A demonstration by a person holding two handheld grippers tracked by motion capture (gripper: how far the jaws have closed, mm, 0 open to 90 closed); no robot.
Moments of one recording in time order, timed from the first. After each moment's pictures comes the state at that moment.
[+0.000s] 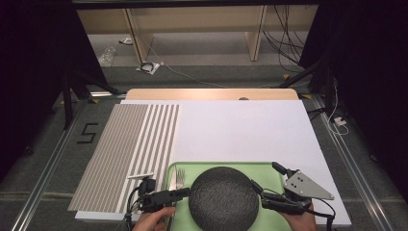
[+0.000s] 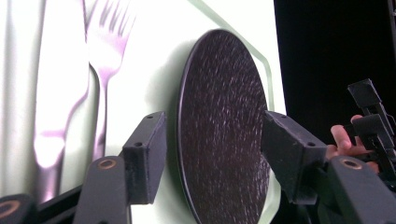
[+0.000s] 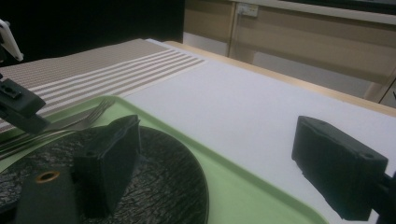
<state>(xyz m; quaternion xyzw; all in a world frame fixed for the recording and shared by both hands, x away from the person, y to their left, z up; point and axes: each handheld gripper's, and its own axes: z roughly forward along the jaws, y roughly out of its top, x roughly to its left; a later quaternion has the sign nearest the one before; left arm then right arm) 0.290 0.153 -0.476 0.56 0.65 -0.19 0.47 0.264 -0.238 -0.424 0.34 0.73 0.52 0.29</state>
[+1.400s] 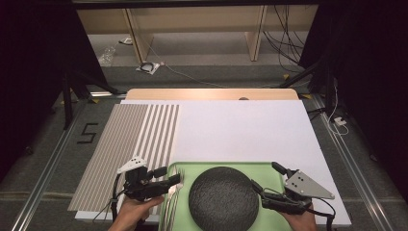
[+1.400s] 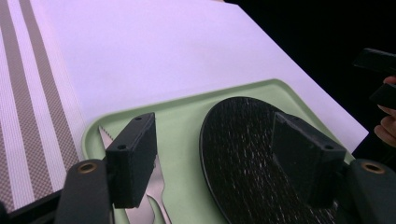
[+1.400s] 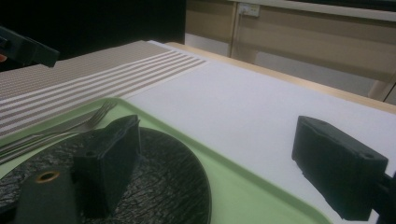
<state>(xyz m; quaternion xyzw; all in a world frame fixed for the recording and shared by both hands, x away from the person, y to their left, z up) 0.297 0.168 -0.420 0.71 0.47 0.06 0.52 0.265 -0.239 -0.424 0.35 0.73 0.52 0.28</state>
